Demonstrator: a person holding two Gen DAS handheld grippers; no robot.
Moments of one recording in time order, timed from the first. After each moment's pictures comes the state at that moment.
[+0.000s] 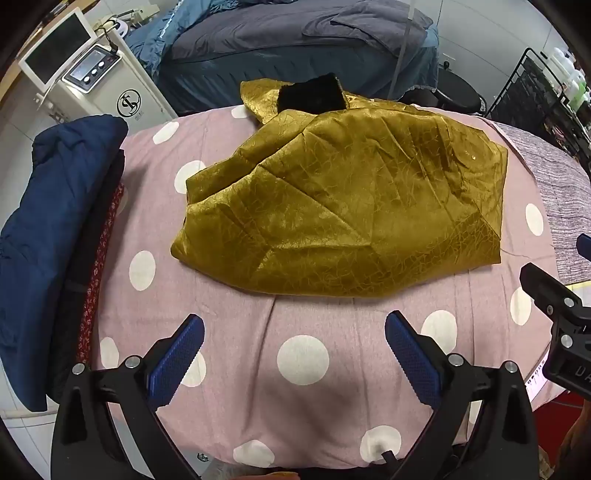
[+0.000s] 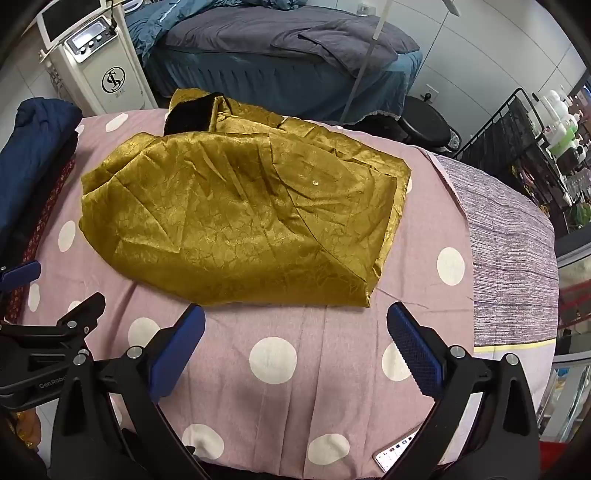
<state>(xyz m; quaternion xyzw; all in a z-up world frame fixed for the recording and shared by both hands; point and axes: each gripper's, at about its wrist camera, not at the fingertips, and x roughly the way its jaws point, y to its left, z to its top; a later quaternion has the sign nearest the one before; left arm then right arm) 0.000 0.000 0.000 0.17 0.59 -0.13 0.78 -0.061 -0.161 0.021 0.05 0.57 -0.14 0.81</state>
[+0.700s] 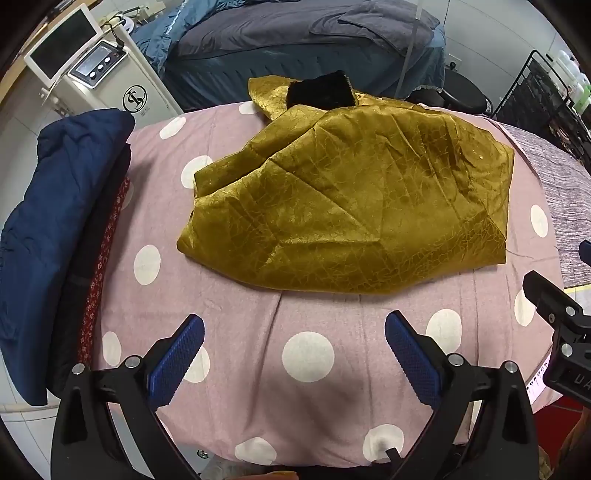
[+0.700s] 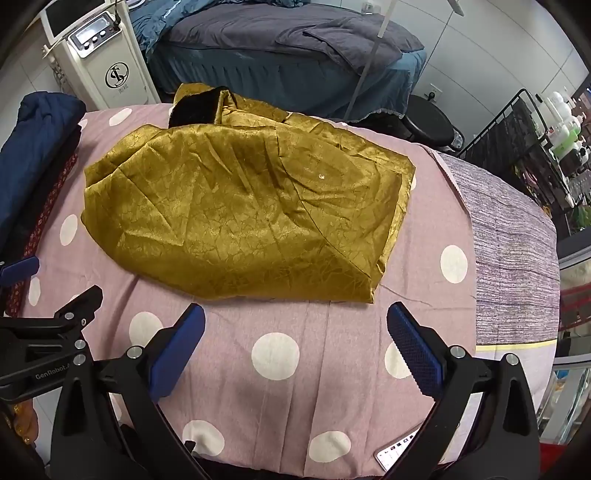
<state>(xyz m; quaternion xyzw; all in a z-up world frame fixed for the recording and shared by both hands) 0.000 0.007 -0.002 0.17 0.59 -0.12 0.78 -0.065 -0.156 0.019 0.05 0.57 -0.14 0.81</state>
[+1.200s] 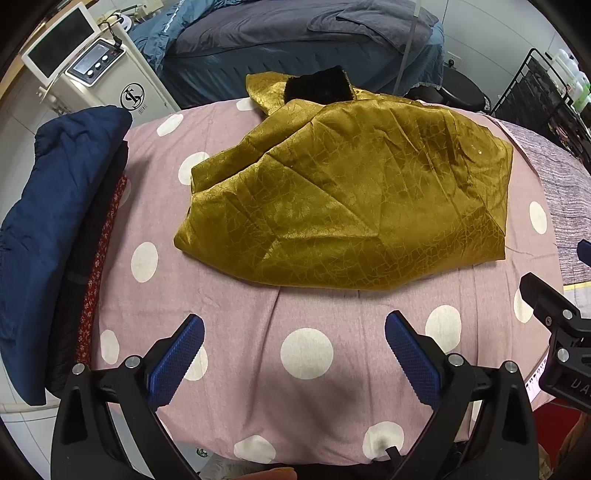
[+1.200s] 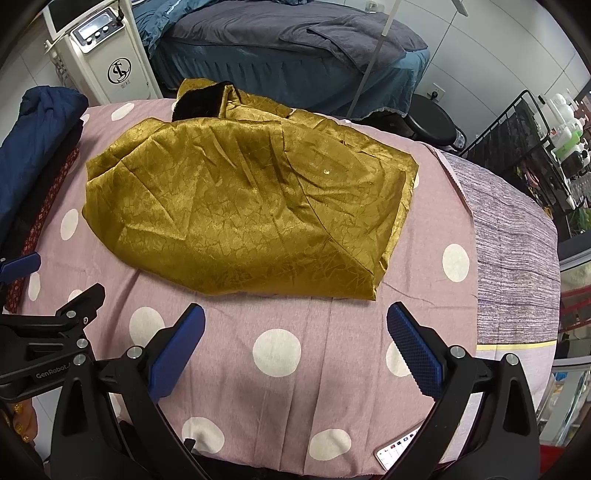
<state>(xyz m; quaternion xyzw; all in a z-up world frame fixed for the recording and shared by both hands) -0.002 0.008 -0.005 0.17 0.60 -0.12 0.78 -0.065 -0.151 0.011 0.05 0.58 -0.13 0.80</state>
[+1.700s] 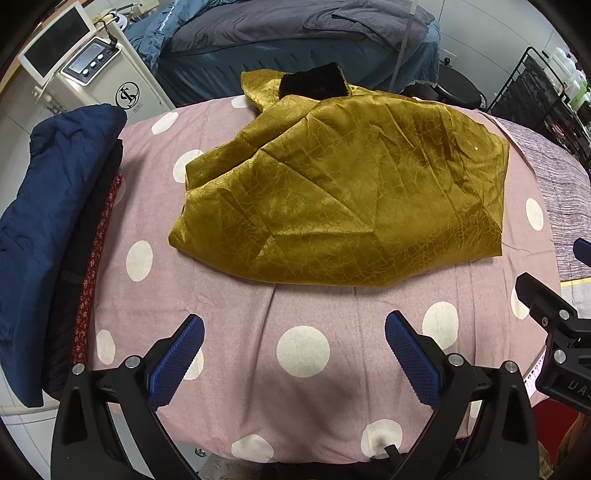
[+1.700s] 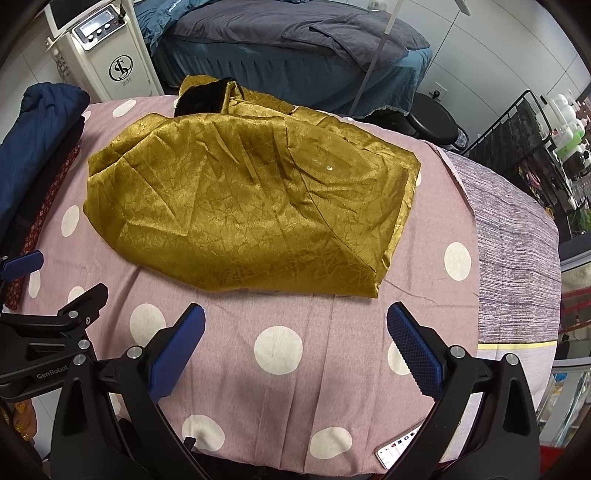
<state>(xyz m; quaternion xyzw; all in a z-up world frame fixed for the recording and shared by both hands) -0.003 0.008 -0.008 0.16 0.60 -0.13 0.77 -0.064 -0.151 0.010 0.05 0.58 -0.13 0.80</state>
